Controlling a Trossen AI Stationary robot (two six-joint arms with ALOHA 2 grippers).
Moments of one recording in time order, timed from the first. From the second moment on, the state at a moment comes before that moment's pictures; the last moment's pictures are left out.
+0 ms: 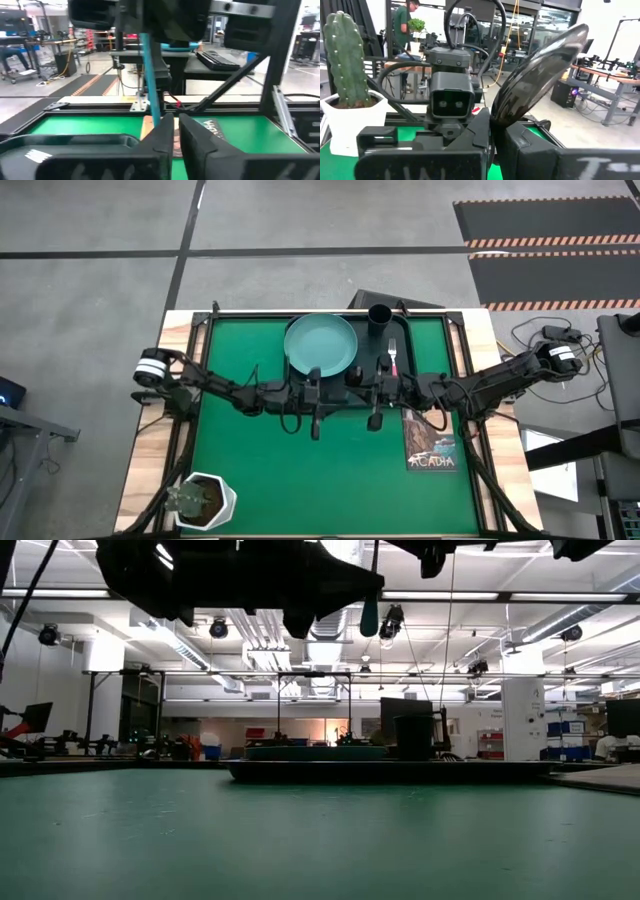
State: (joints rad) left arm -0.11 1.71 0.82 0.96 -0.11 0.00; right arm 0.19 1.29 0.69 0.69 0.34 -0.16
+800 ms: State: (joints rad) left arm -0.09 1.71 0.81 0.99 0.16 0.01; right arm 0.19 1.29 0.72 0.57 0.27 -0.12
